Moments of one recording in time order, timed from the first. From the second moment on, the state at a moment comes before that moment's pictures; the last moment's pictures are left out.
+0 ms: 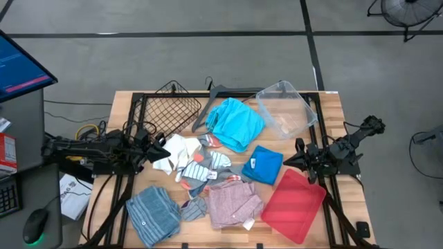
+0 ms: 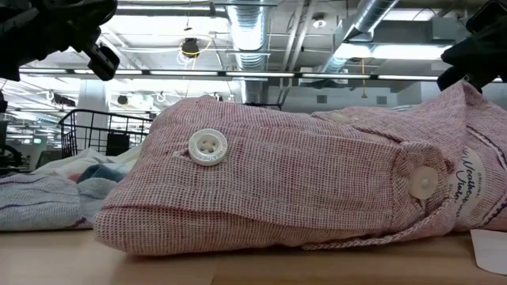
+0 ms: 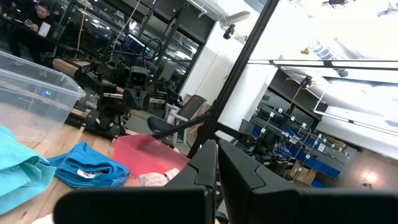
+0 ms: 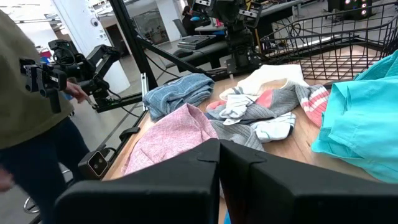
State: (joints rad) left arm 0.00 0.25 0.01 0.52 0.23 -0.56; right arm 0.60 0.00 0.08 -0.18 0.47 0.35
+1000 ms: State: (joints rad) left arm 0.00 0.25 0.01 0.58 0.22 -0.56; right arm 0.60 0.00 0.09 -0.21 0.47 0.15
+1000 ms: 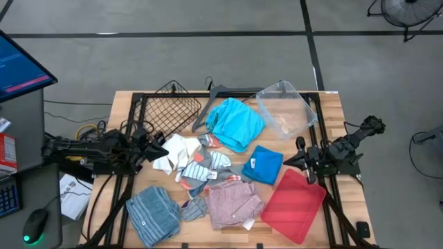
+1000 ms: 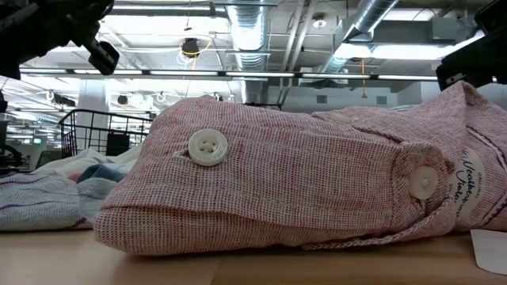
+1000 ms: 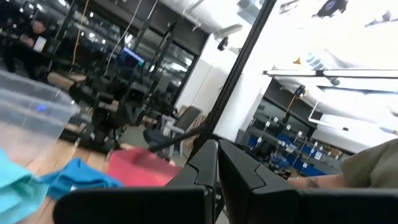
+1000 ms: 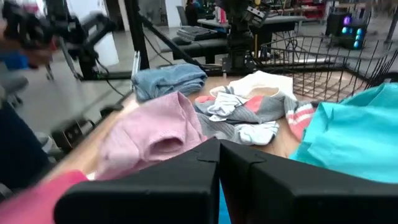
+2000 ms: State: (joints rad) left arm 0.00 0.25 0.01 0.74 0.21 -0.57; right arm 0.59 0.12 0.15 0.64 0.50 0.51
